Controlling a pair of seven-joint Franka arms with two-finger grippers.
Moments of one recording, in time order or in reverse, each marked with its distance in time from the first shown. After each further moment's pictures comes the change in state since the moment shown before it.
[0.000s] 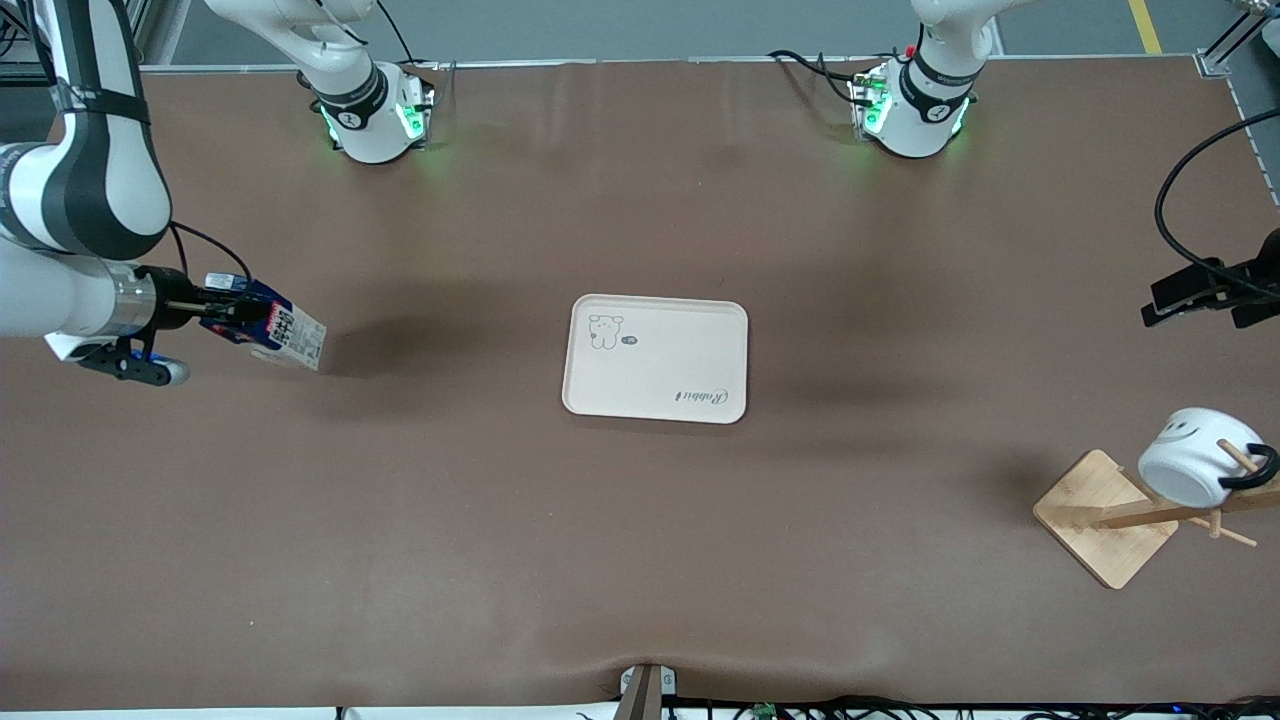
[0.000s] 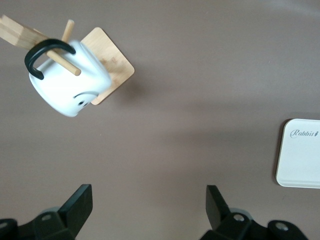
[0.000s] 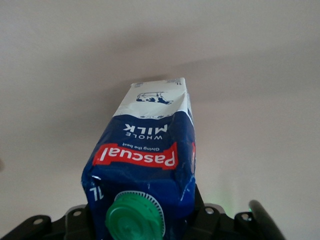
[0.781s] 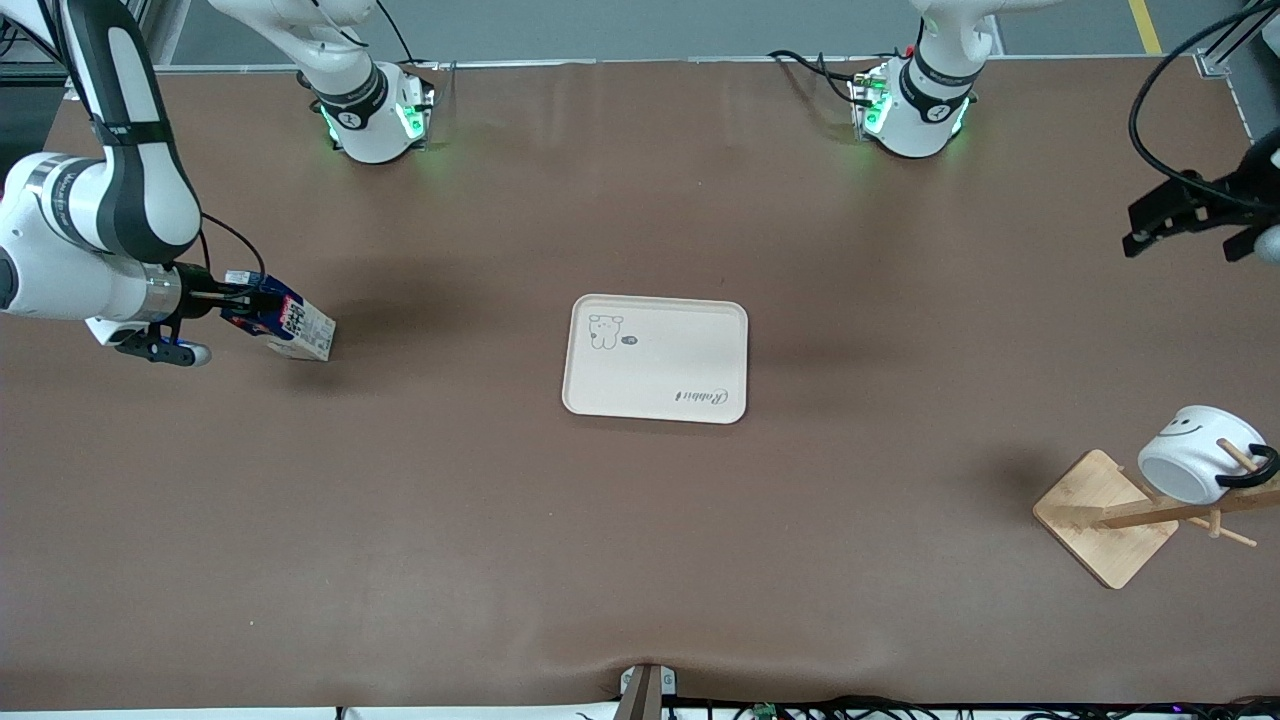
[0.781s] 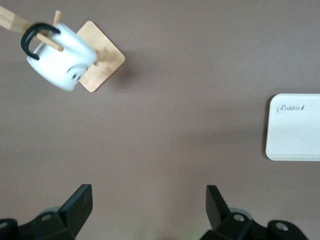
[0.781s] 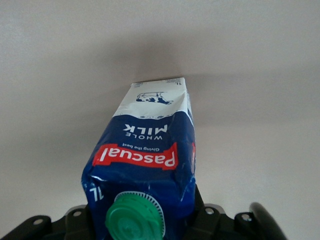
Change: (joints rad) left arm -0.283 -0.135 0.216 -0.039 0.000 -0.112 -0.008; right arm -0.075 -0.019 0.001 -0.221 -0.002 0.217 -0.117
